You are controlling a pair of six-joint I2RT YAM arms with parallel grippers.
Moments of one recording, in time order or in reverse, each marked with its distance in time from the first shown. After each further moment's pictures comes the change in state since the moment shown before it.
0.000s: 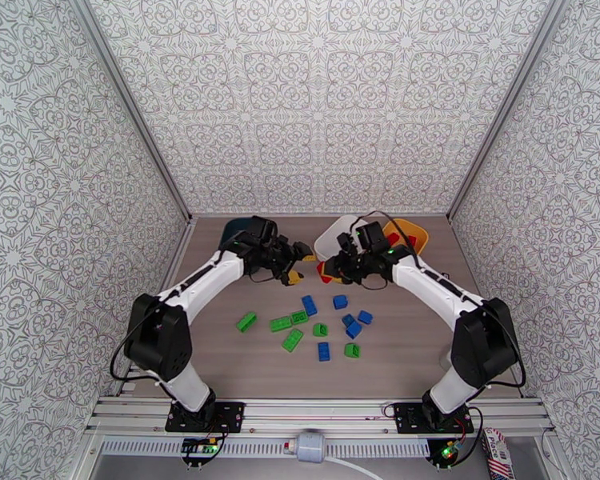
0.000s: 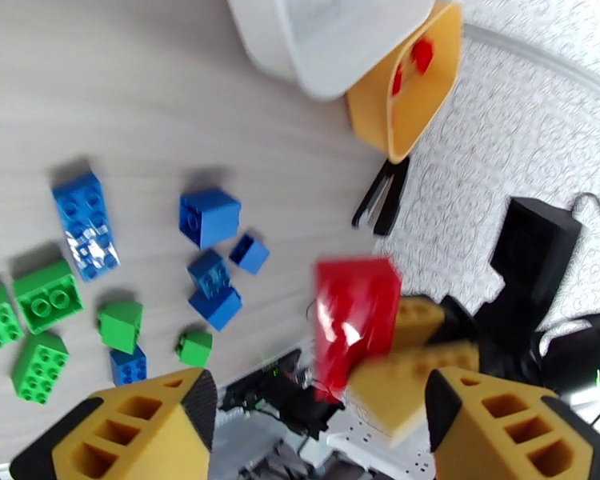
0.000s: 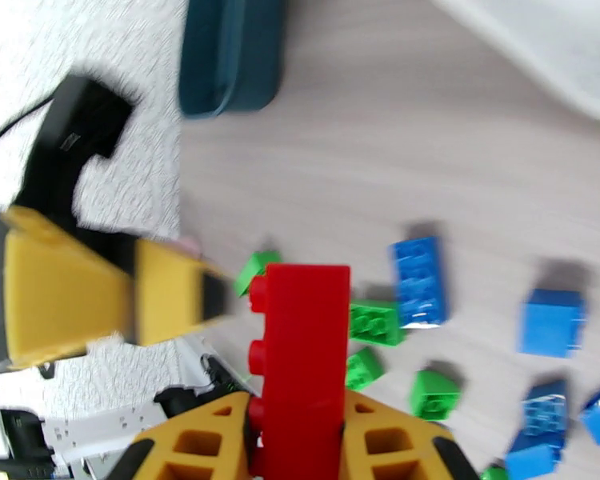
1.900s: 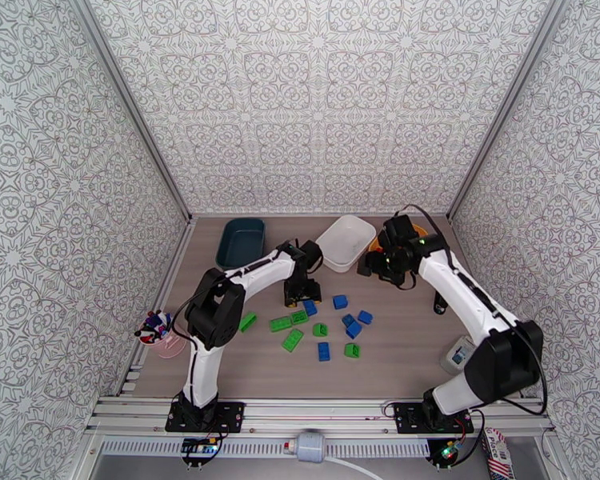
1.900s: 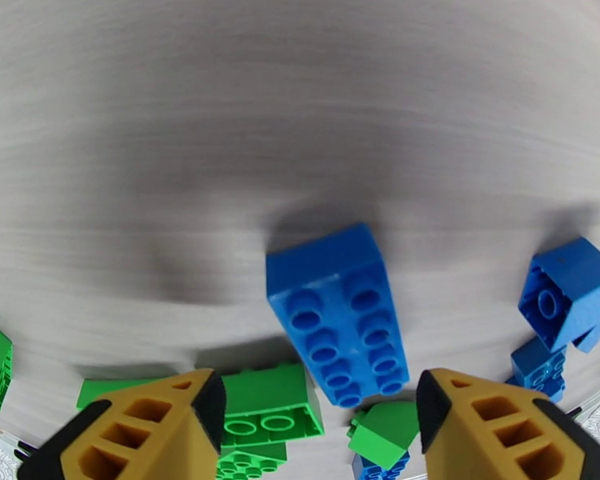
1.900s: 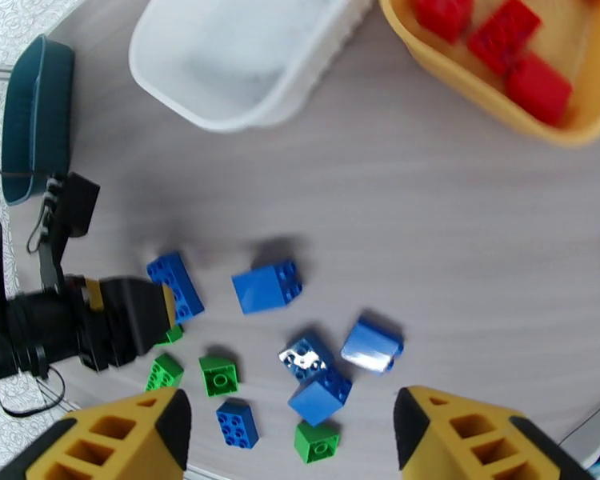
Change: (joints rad) left arm -0.250 0.449 0.280 -0.465 -0.532 0.349; right arm -0.070 -0.175 -0.006 -0.365 0.410 -0.153
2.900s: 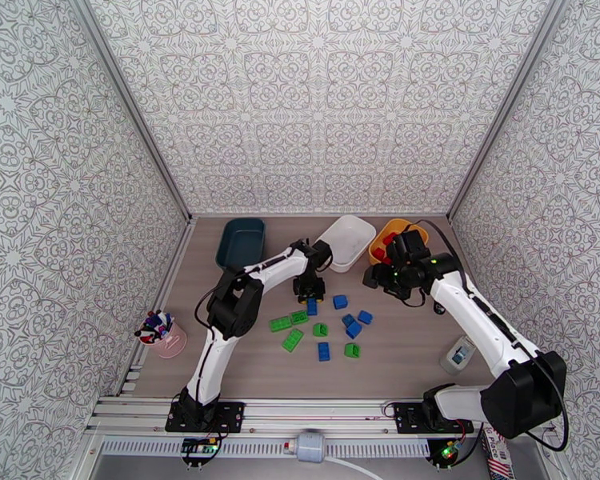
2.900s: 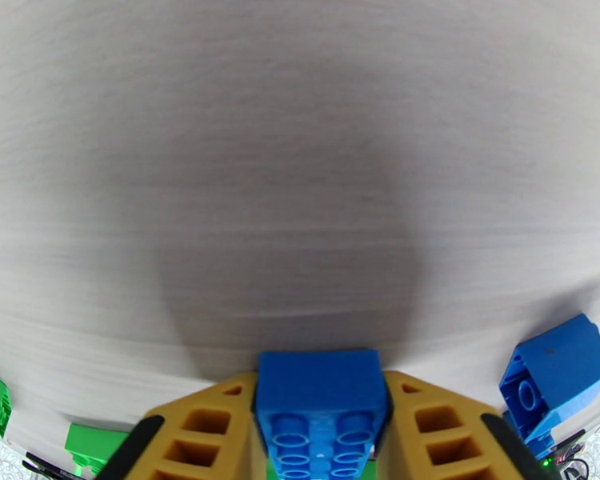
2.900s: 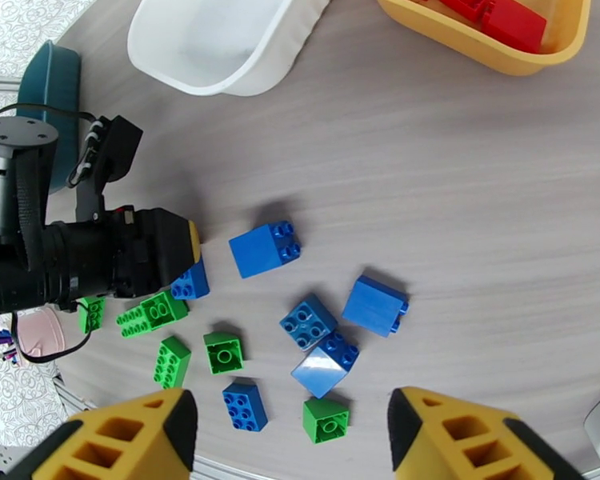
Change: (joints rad) left arm -0.021 0.163 0.179 -0.058 -0.027 0.016; right arm 0.000 -0.128 -0.132 0.060 -0.045 0.061
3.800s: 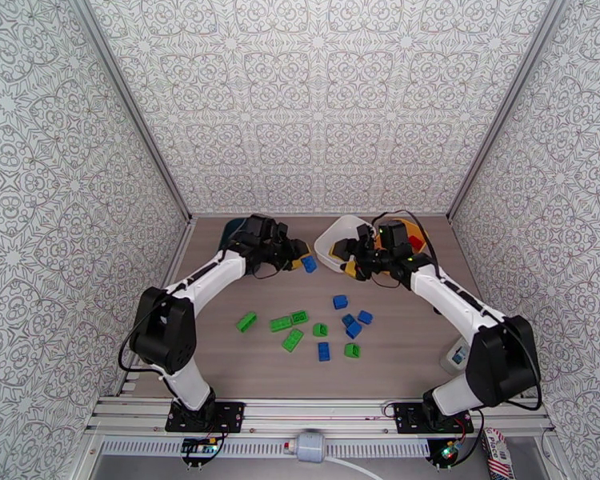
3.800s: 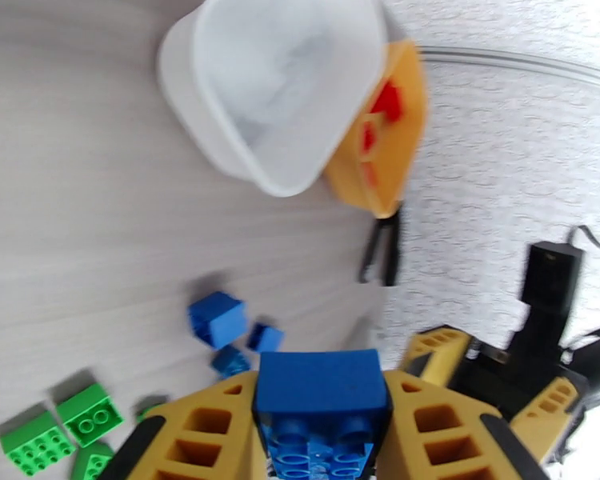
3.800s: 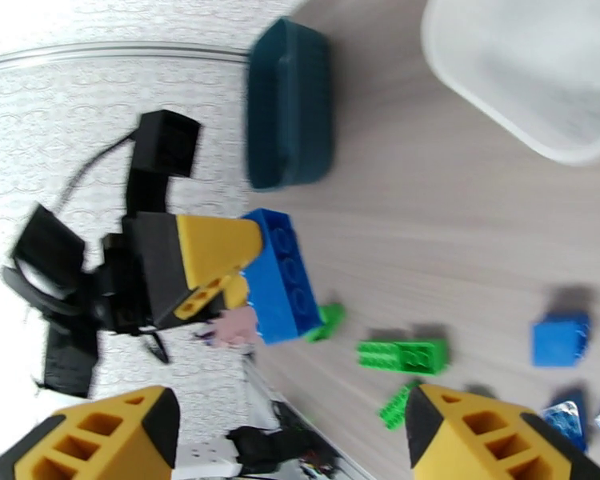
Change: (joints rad) left arm 0.303 -0.537 -0.507 0.858 0.597 -0.337; right arm 0.048 0.190 -0.029 0.730 -0.500 0.416
